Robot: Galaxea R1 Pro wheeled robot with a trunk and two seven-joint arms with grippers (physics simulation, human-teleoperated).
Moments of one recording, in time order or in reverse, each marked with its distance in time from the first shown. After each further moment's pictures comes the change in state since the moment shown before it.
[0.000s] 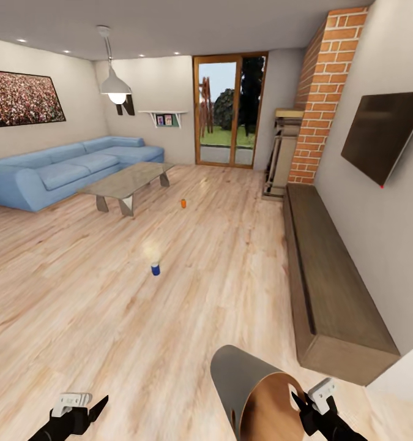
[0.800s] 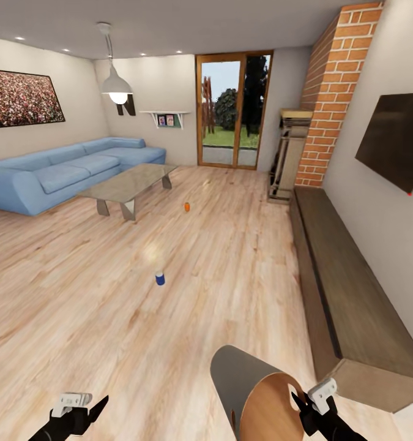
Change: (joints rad) left arm 0.000 0.000 0.000 0.000 0.000 0.000 -0.001; right arm 0.000 0.000 0.000 0.001 0.003 0.000 0.000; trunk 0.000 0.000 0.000
